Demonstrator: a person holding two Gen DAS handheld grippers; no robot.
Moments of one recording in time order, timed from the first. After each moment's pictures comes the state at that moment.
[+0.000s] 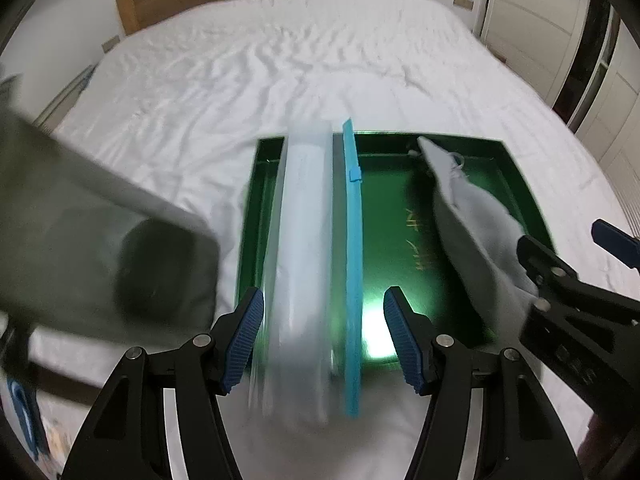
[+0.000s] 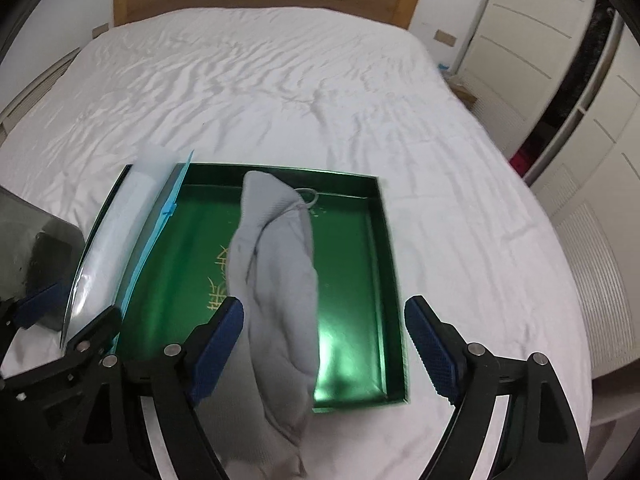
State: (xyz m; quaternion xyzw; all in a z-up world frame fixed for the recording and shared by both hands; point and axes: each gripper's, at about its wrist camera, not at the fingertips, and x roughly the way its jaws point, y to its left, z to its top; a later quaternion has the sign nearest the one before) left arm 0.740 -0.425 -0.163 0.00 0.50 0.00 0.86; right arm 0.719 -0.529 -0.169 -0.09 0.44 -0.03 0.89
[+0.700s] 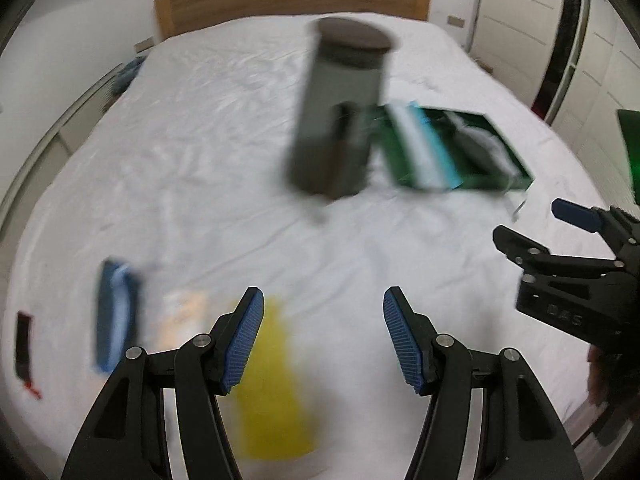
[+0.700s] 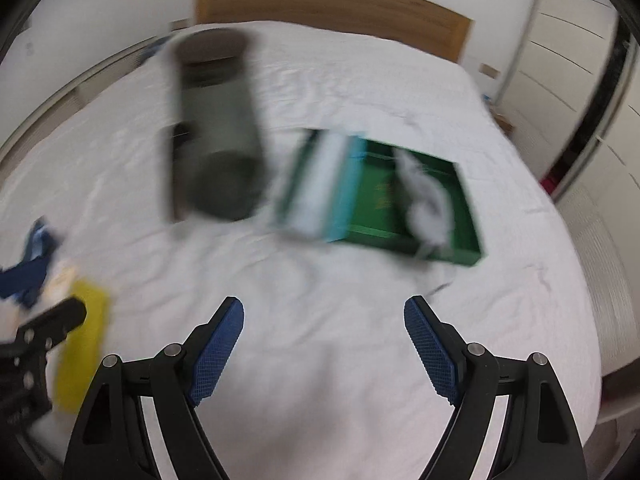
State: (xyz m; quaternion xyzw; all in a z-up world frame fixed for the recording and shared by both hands) left arm 0.490 -0.227 -0.091 0.01 0.49 0.00 0.87; right arm 0.473 -0.361 -0.108 -0.10 0.43 0.08 0.89
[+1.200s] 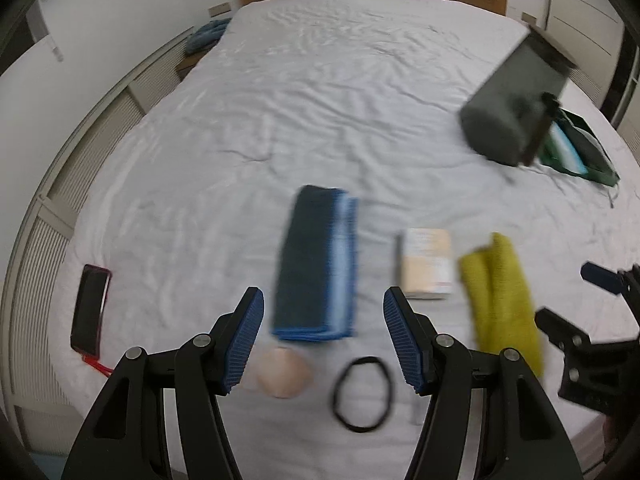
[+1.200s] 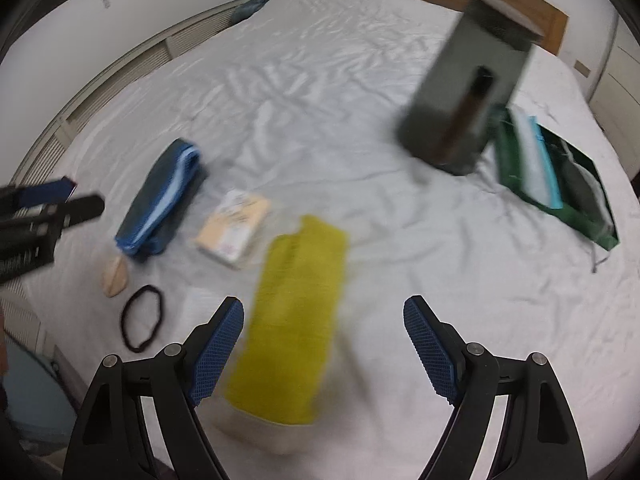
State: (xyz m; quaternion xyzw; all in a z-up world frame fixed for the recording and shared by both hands) left arm 0.442 -0.018 -0.119 0.02 0.52 0.09 0.85; right arm 0.415 -0.194 -0.148 -0.10 0.48 0.20 0.85
